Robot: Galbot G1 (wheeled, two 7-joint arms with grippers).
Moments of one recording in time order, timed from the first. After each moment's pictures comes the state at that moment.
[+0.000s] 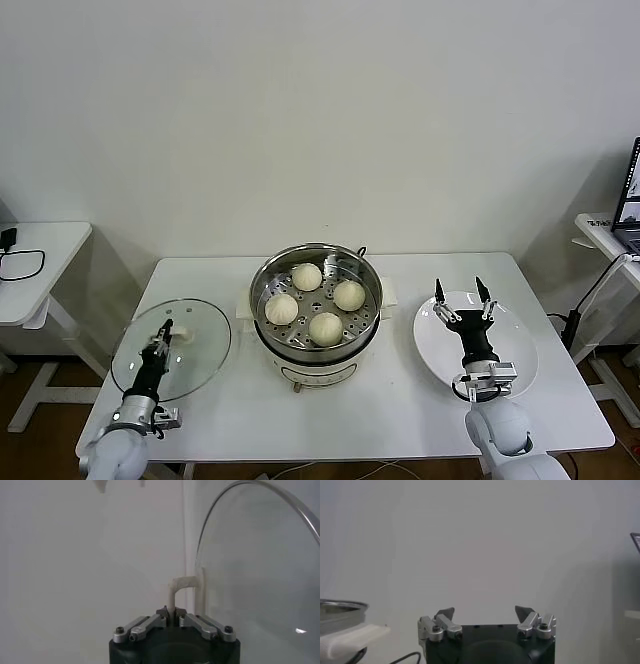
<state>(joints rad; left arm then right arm) 1.28 -1.20 -0.58 -1.51 1.24 -0.03 -0.26 -1.18 1.13 0.40 1.59 0.33 0.36 0.16</state>
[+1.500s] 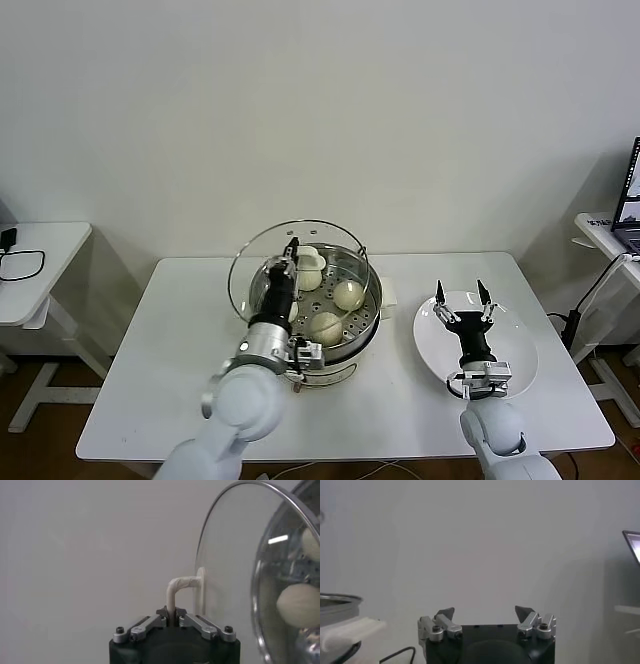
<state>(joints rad) 0.98 -1.32 0.03 -2.02 1.39 0.49 0.29 -1.18 1.18 0.42 1.57 0.27 0.32 0.19</state>
